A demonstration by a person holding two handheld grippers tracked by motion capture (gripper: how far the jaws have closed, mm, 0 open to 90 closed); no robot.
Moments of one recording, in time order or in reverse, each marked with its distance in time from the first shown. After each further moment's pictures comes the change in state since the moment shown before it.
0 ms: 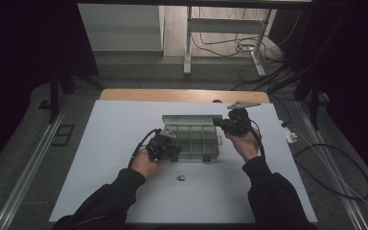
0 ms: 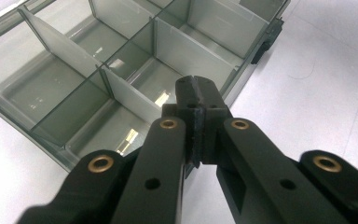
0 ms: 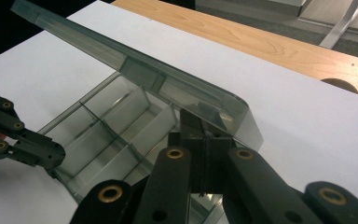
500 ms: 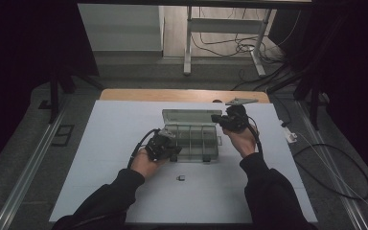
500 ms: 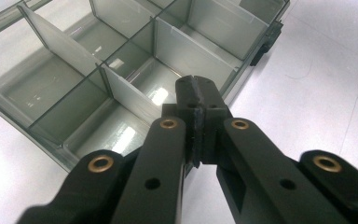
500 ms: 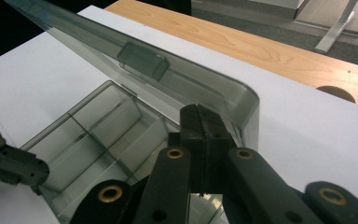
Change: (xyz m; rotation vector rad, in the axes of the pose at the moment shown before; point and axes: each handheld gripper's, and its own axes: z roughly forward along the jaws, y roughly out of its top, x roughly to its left) left arm 0.002 -0.003 -0.001 -0.013 -0.014 -0.011; right arm -0.006 0.008 0.012 -0.009 -0.012 0.007
